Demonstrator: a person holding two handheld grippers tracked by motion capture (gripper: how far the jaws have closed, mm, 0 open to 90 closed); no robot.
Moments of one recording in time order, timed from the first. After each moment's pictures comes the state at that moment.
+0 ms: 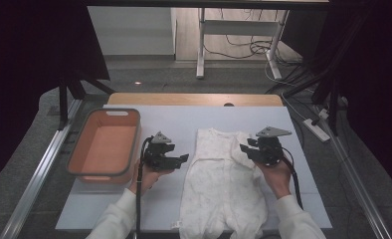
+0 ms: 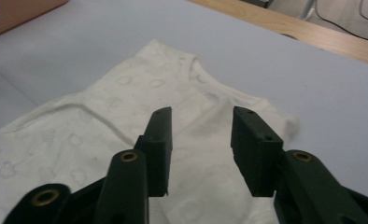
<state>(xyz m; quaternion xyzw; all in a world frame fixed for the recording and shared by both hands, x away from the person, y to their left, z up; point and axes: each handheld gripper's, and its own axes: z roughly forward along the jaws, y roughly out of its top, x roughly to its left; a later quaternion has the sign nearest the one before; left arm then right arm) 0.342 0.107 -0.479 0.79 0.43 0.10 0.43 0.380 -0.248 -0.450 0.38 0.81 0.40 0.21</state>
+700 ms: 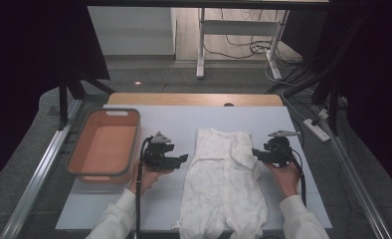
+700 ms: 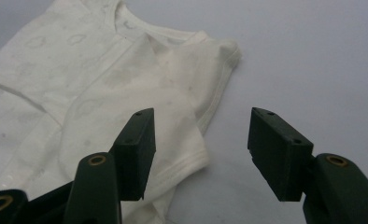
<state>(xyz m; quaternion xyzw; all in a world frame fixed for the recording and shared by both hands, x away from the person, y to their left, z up) 0.342 0.107 -0.479 0.79 0.43 0.10 0.42 0.402 -0.290 -0.484 0.47 0.79 0.34 0.19</state>
